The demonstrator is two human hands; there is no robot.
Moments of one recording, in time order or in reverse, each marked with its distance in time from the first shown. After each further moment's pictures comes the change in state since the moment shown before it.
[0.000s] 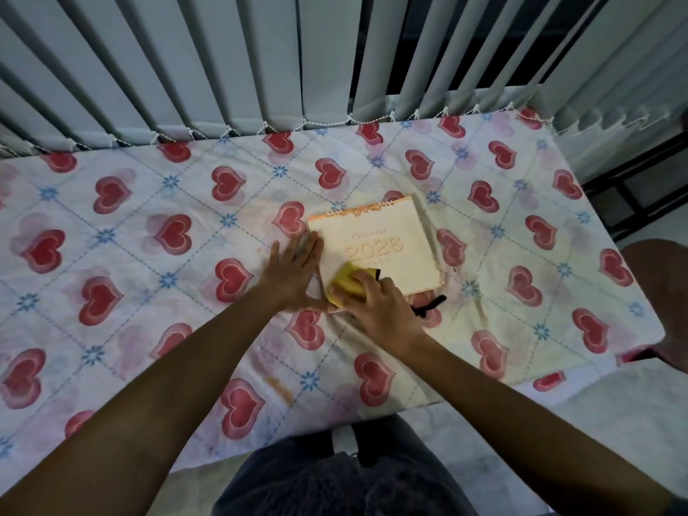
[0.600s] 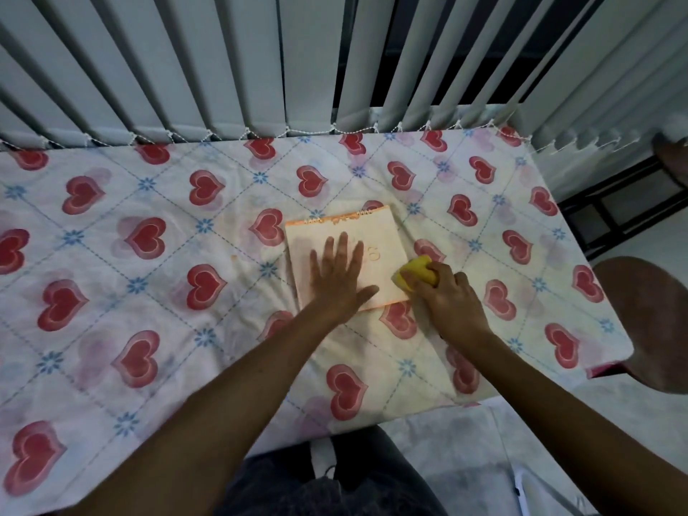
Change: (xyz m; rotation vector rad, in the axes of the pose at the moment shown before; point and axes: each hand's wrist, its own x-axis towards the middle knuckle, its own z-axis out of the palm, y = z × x) left_hand 0.032 0.115 -0.011 -0.194 0.197 -0.103; right_hand -0.047 0.109 -0.037 -0.060 -0.035 0.280
